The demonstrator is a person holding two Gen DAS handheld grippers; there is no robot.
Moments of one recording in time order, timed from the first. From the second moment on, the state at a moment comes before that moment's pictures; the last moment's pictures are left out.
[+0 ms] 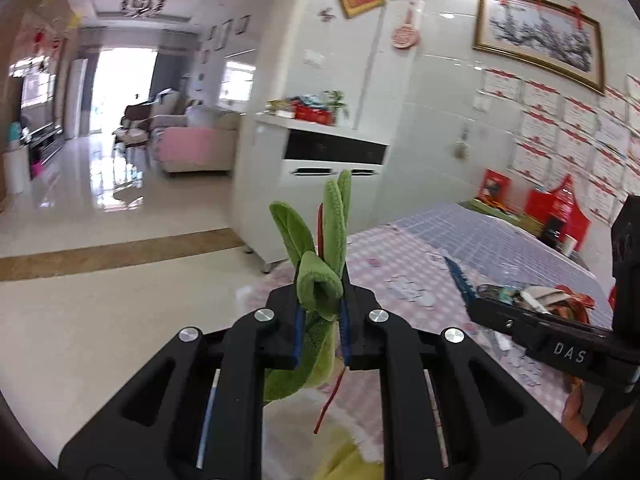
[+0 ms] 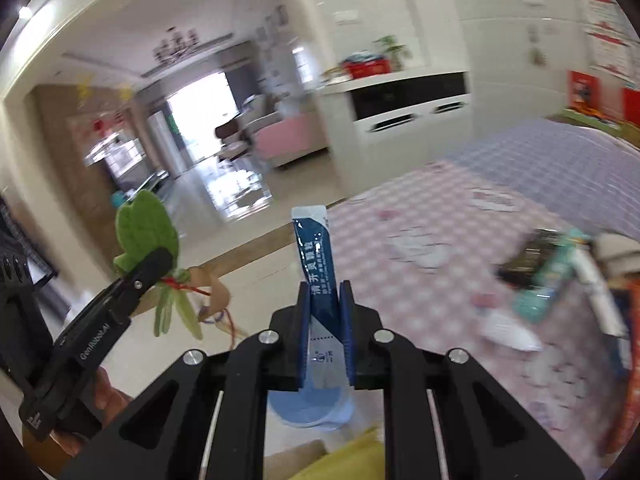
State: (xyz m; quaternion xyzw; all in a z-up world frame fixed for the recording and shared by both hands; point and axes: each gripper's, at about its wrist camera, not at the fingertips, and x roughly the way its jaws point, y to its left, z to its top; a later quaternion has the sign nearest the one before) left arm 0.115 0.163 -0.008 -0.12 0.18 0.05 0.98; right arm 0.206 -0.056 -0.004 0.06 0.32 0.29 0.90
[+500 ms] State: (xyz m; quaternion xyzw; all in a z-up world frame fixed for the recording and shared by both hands) left arm 0.135 0.254 -0.095 -0.17 0.30 0.15 0.93; right arm 0.218 0.068 -0.073 0.01 0.42 0.34 0.84
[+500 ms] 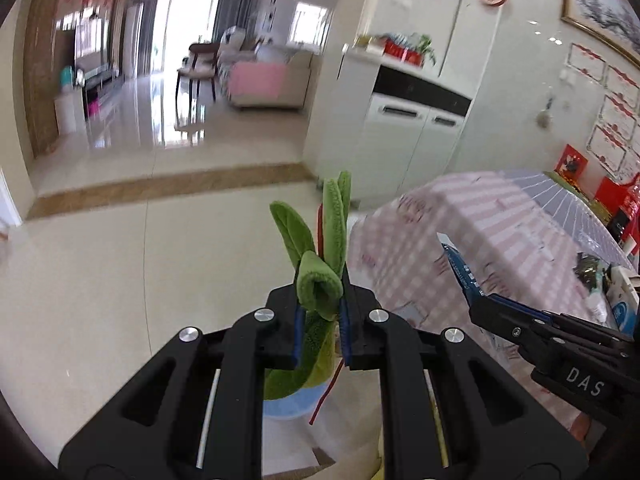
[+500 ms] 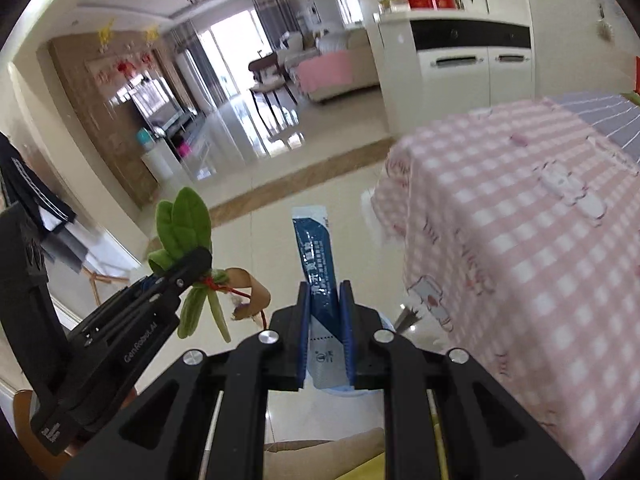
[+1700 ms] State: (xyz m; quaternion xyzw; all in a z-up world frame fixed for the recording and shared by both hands) left arm 0.120 0.294 -0.137 -0.15 0.38 0.25 0.88; right arm 0.254 0.115 -0.135 -0.02 0.48 0.35 0.81
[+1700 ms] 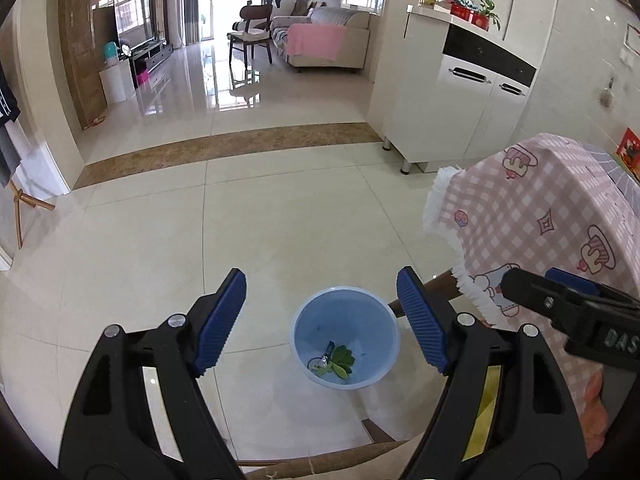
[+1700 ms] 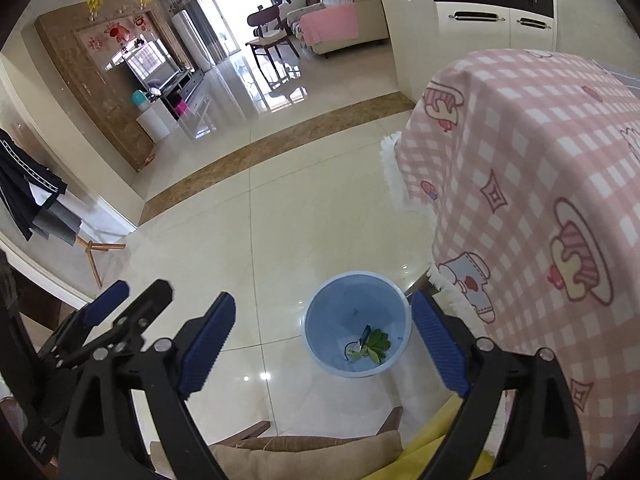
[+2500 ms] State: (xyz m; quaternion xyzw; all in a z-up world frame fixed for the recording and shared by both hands) left arm 0.162 0.159 -0.057 -0.07 0.32 0.08 0.94; right arm 0.238 -0.084 -0.047 0.12 0.35 0.22 0.90
